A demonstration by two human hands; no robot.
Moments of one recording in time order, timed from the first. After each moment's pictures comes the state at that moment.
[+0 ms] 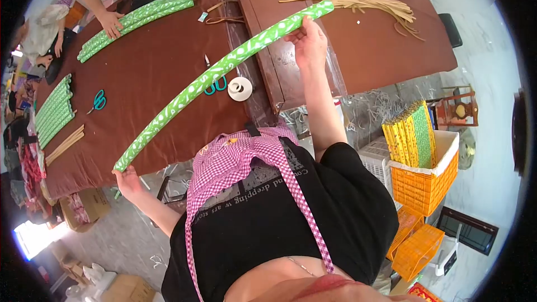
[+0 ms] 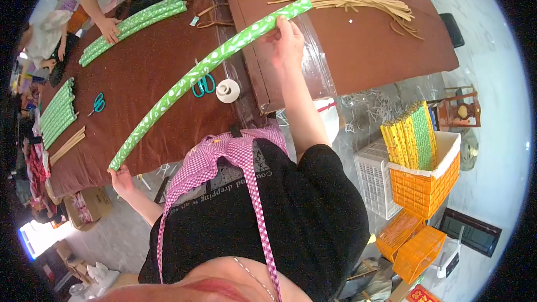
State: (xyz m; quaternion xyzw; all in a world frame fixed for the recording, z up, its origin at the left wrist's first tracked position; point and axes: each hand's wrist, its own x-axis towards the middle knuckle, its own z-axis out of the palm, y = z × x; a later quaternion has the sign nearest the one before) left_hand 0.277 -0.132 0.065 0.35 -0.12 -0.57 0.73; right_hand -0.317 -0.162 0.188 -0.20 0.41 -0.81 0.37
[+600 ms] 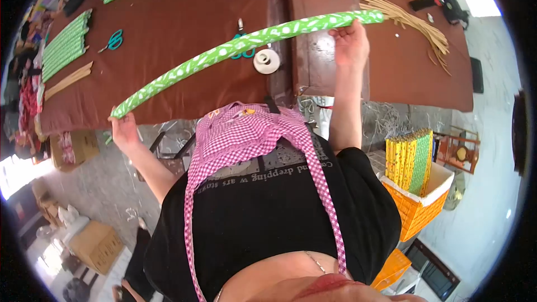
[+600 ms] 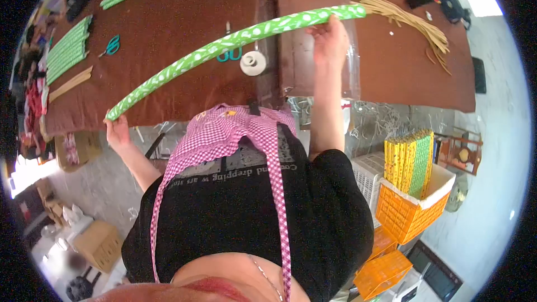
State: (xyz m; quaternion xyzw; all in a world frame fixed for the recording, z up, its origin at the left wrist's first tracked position) left_hand 0.256 -0.130 0.087 0.32 -0.10 -0.53 0.78; right_hand -0.325 -0.155 0.167 -0.21 0.39 -0.78 0.43
